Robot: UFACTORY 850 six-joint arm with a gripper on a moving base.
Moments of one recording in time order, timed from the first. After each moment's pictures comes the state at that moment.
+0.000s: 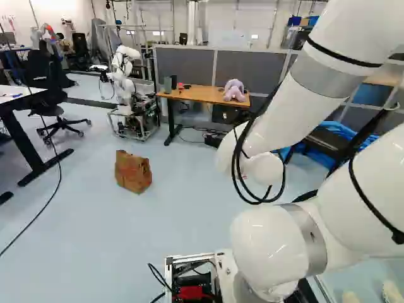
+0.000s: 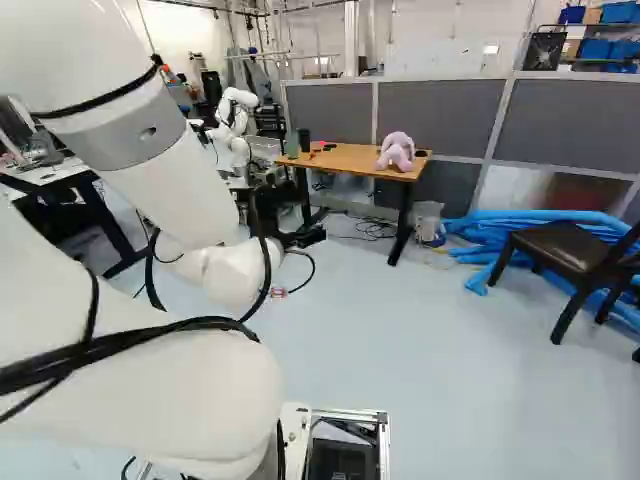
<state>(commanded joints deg) 0.0 16.0 -5.0 0.0 50.0 0.0</state>
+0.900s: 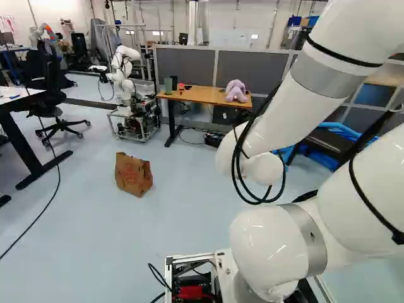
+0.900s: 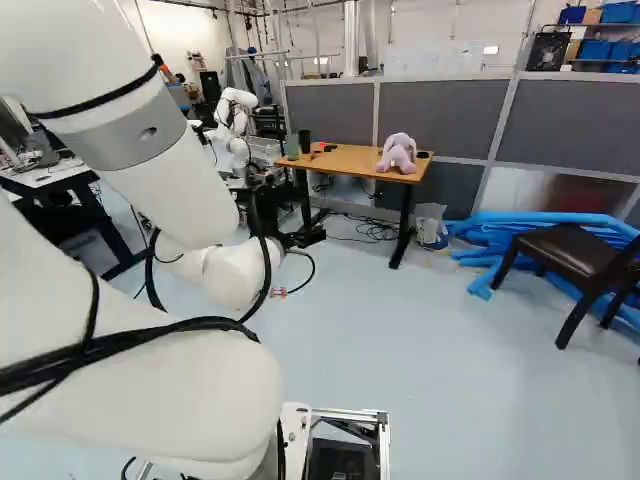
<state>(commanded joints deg) 0.0 16.0 -5.0 0.0 50.0 0.0</state>
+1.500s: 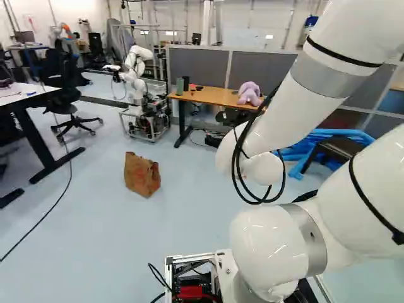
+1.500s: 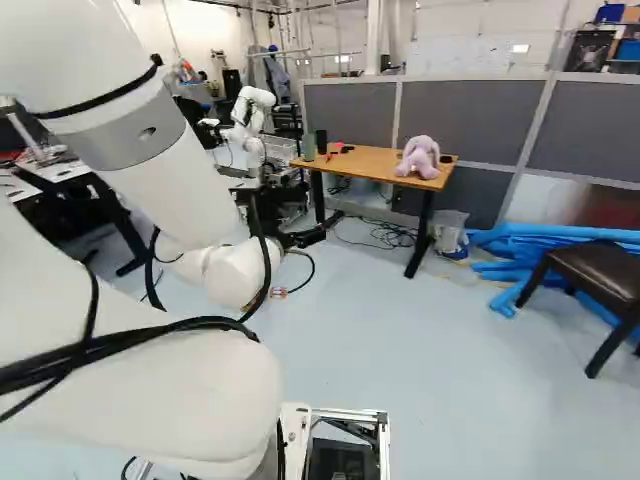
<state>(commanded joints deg) 0.0 16.0 -5.0 0.0 50.0 0.0</state>
